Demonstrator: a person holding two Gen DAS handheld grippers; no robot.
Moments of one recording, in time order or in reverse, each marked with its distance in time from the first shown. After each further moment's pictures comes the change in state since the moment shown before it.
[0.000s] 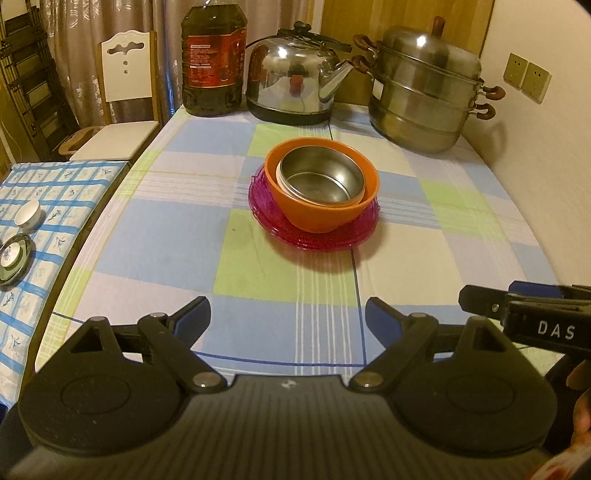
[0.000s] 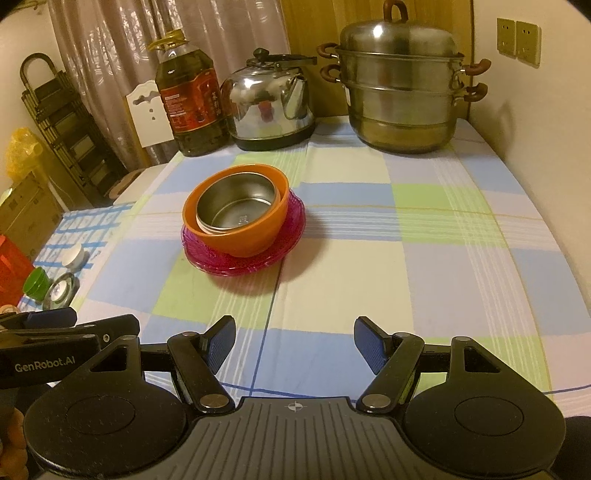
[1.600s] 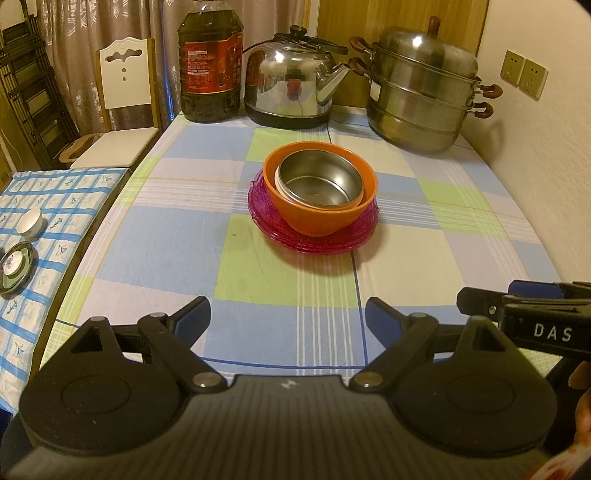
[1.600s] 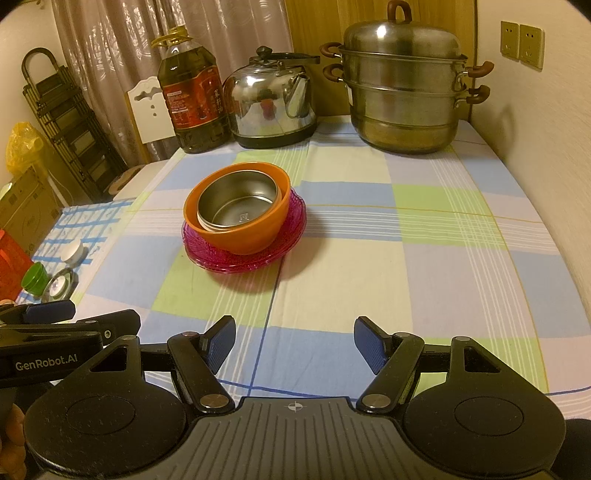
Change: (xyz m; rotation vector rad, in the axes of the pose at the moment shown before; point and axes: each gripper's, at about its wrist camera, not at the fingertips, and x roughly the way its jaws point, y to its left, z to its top) left arm -0.001 -0.002 0.000 0.017 -0.011 0.006; right arm -0.001 0.001 -0.002 -0.010 0.005 -0.001
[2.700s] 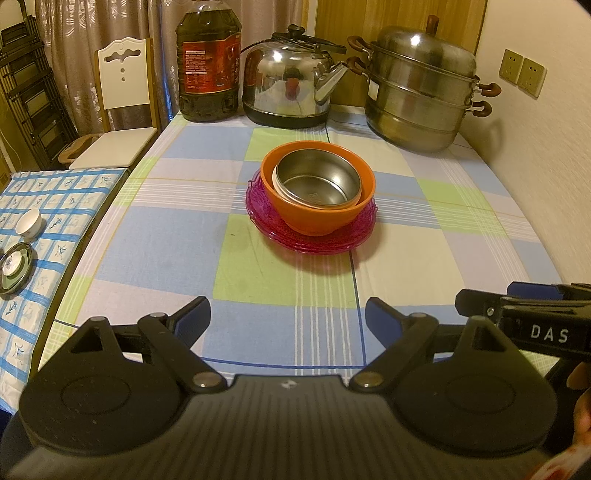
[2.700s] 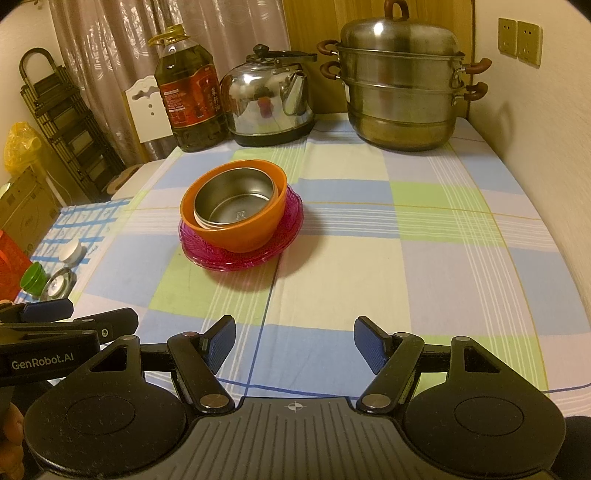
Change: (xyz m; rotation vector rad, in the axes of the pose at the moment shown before) left arm 0.000 -0.001 0.000 0.001 0.000 0.001; right arm 0.003 -0.004 -0.002 0.003 0.005 0.000
